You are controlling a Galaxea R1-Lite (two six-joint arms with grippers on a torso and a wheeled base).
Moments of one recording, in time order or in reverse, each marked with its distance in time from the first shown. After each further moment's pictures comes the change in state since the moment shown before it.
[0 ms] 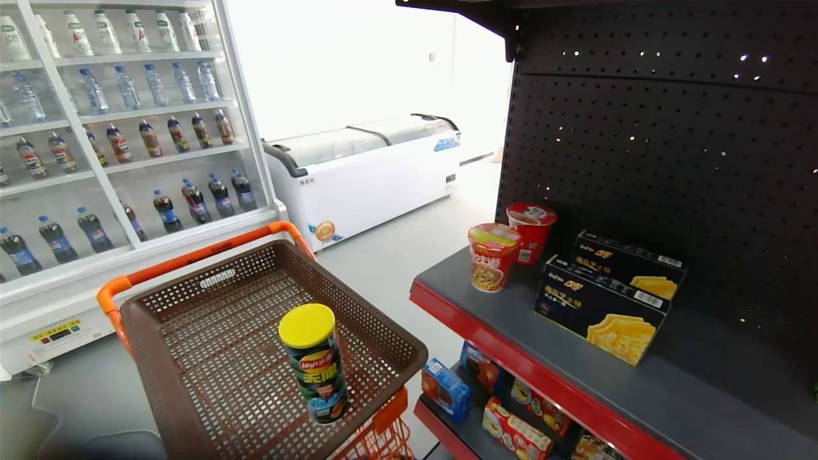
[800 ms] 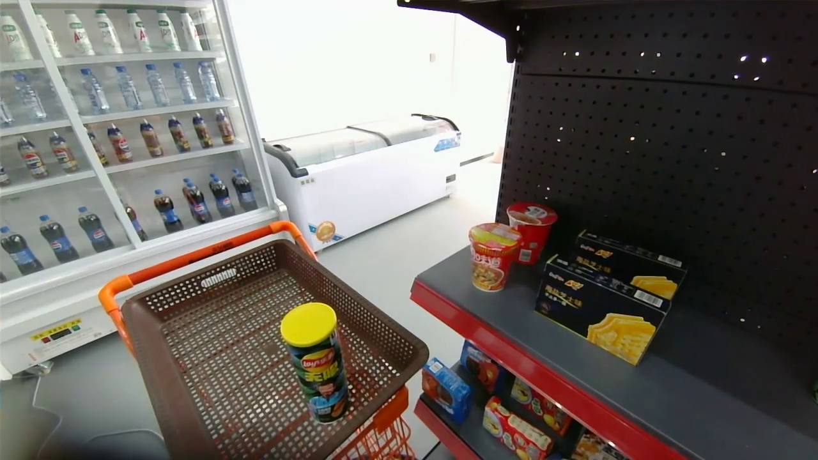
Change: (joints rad) left arm -0.055 0.309 -0.231 0.055 -0.399 0.111; right arm 0.000 0.000 0.000 0.000 0.000 0.000
